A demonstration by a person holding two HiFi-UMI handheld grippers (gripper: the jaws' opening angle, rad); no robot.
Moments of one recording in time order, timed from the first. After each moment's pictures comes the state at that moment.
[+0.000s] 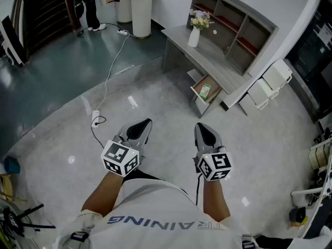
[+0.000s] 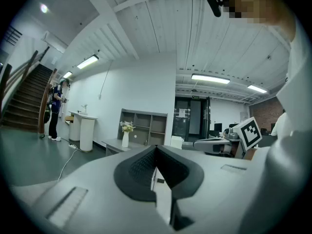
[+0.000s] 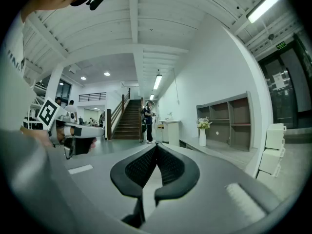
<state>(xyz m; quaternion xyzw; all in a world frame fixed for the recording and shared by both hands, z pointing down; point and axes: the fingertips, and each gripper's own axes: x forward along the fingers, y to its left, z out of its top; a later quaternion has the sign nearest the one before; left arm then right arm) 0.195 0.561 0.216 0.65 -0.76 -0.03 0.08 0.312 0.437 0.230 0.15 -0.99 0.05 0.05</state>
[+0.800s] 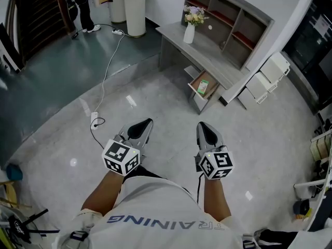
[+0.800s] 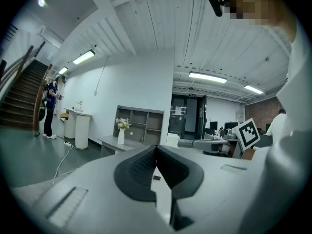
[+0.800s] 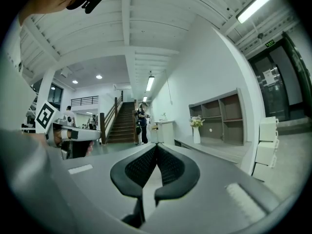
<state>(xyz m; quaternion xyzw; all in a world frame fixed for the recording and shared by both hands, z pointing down) 0.199 0.549 0.222 0.67 -0.74 -0.02 0.09 0.325 0.424 0.239 0.18 -0.98 0.07 0.04</state>
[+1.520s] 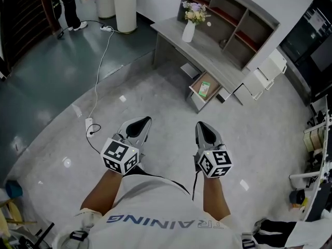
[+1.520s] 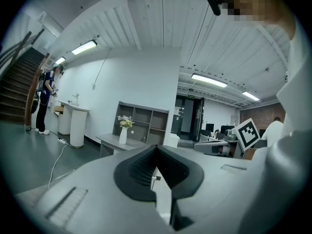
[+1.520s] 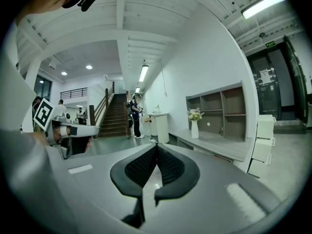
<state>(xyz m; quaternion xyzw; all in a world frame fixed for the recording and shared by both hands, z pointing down) 0.060 0.513 0.236 0.70 -0.71 -0.03 0.11 0.201 0.397 0.257 0.23 -0.96 0.09 0.09</state>
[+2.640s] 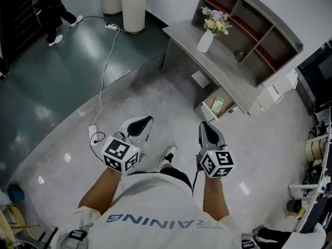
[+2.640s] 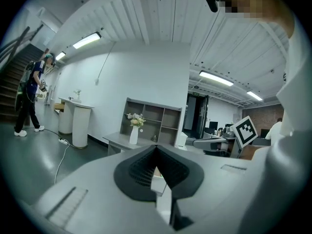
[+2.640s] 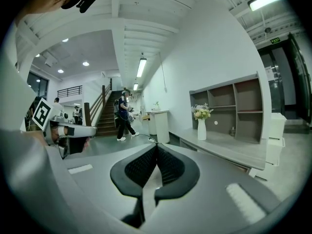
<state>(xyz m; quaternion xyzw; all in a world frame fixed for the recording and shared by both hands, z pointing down) -0.110 0.448 0.258 0.70 -0.71 -0.01 0.13 0.035 0.324 0.275 0.24 -0.96 0.09 0.11</state>
